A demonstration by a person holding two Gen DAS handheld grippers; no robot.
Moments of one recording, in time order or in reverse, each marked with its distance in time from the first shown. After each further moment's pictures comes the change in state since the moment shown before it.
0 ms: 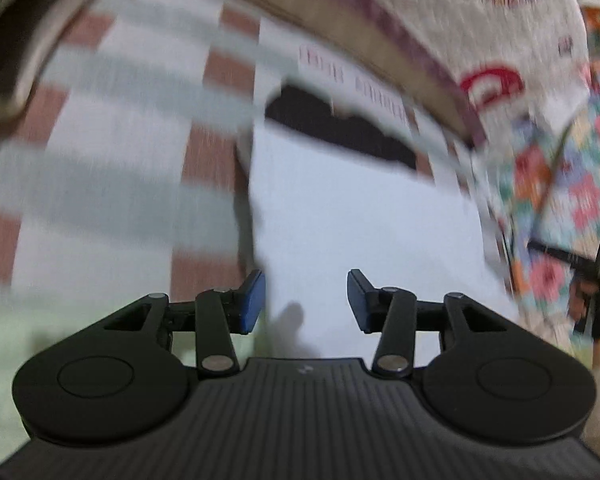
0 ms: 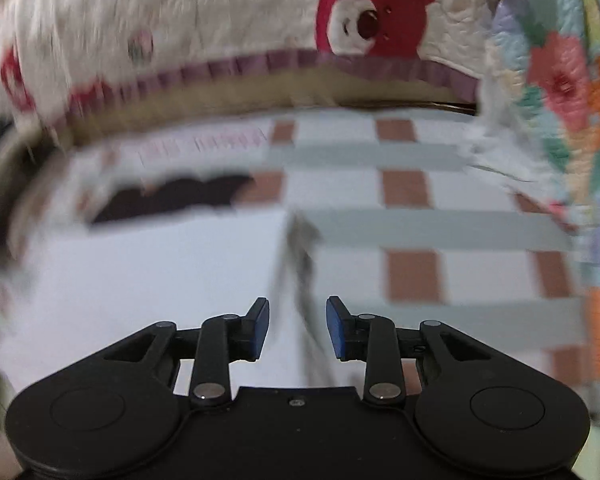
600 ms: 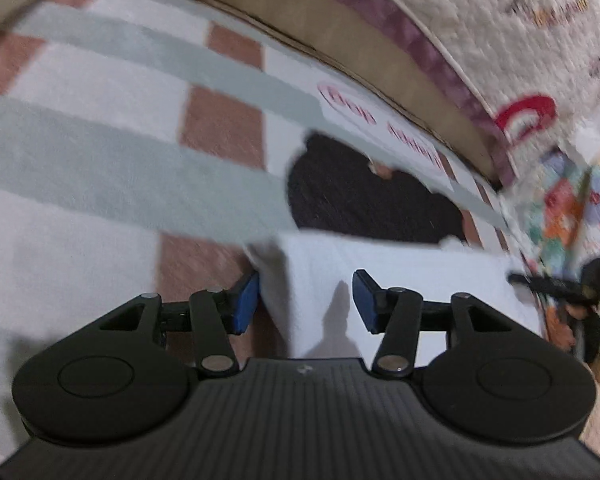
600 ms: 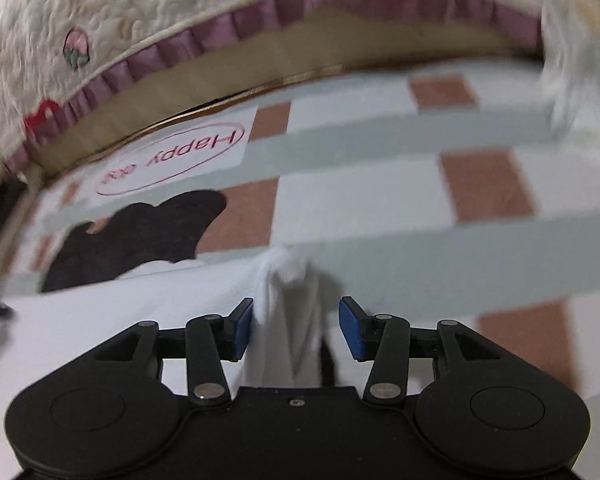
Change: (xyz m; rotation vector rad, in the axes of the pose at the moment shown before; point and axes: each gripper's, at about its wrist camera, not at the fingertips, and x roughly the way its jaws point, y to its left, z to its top) left arm 0.134 0.036 0.058 0.057 -0.070 -0.035; right arm 0.168 -0.051 0.015 0.112 0.034 0.084
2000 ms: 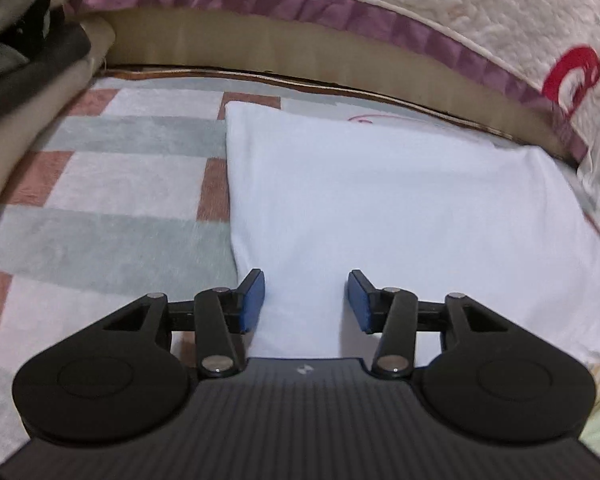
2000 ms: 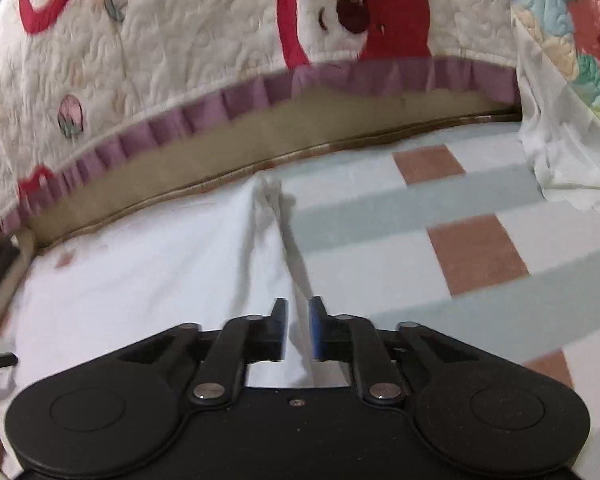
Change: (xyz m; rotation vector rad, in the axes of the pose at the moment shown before) left arm 0.010 -0.044 0.005 0.229 -0.146 0.332; right arm -0.014 0.010 0.016 -0.005 -0.278 -0.063
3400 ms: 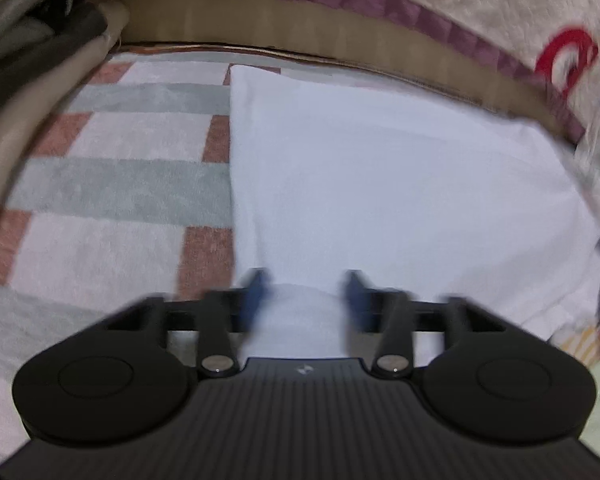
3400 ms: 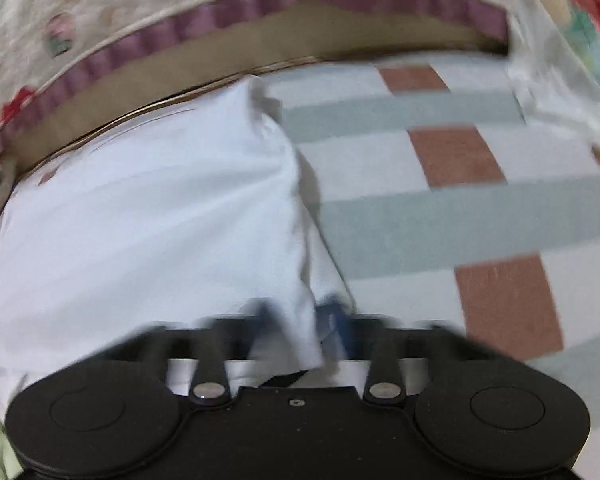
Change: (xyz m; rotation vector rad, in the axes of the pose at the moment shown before) left arm -0.030 -0.019 -0.024 0.043 0.086 0.049; right arm -0.021 0.012 -0.040 -0.050 0.237 -0.091
